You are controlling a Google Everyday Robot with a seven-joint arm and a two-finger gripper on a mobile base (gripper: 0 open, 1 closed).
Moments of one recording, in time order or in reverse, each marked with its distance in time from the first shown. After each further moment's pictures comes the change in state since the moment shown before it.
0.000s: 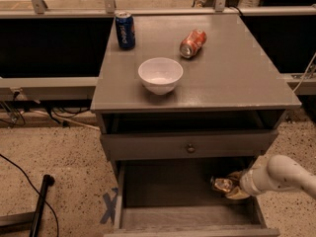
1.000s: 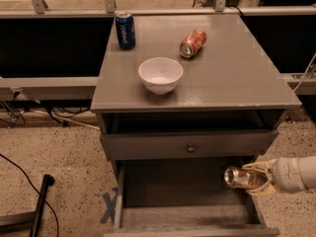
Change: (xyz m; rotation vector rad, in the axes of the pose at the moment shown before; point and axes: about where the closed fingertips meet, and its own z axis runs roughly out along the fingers) arm -0.099 0.024 -0.191 0.072 -0.256 -0.273
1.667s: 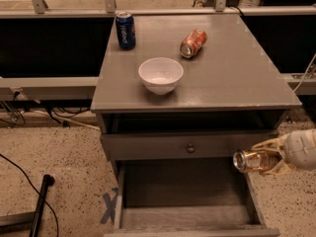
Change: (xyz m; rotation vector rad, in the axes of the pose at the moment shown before) arm -0.049 -0.042 -0.076 -0.053 0.126 -0.117
